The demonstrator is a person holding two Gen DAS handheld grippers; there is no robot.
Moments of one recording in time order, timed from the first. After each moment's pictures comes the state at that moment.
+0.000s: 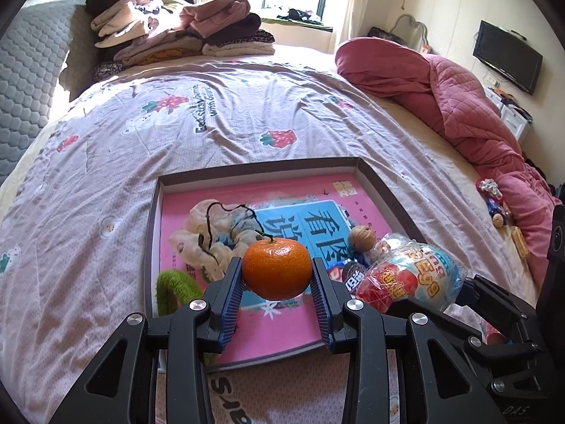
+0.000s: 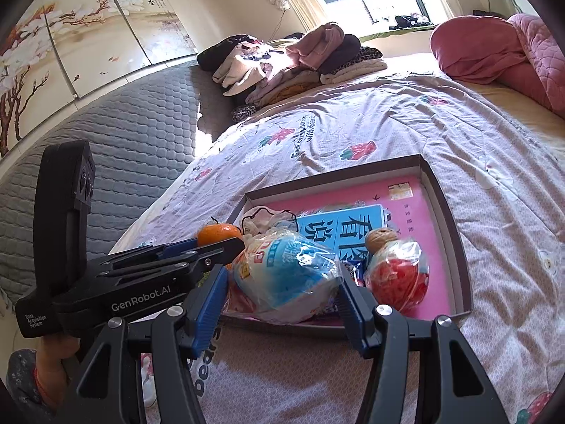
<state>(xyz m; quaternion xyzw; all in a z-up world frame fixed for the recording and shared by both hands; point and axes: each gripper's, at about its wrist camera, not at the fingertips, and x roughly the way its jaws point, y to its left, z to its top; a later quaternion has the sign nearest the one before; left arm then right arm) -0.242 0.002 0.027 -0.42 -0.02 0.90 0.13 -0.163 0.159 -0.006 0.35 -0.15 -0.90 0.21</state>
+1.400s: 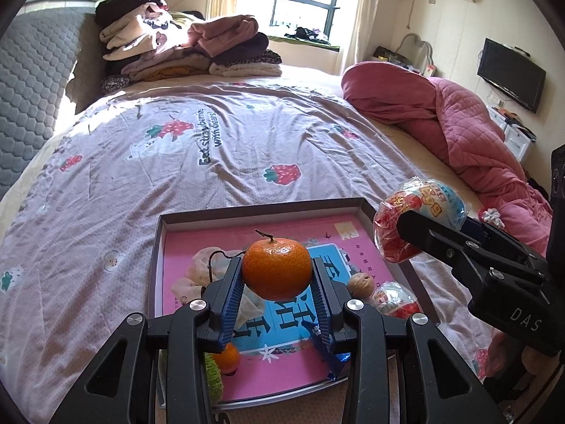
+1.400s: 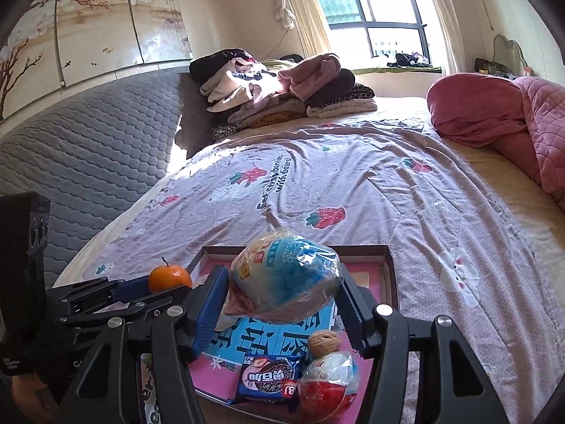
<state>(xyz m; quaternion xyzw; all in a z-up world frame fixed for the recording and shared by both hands) -0.266 0.005 0.049 -0.39 -0.03 0.91 0.12 -0.222 0.171 0.041 0.31 -0.07 -0.93 0.16</state>
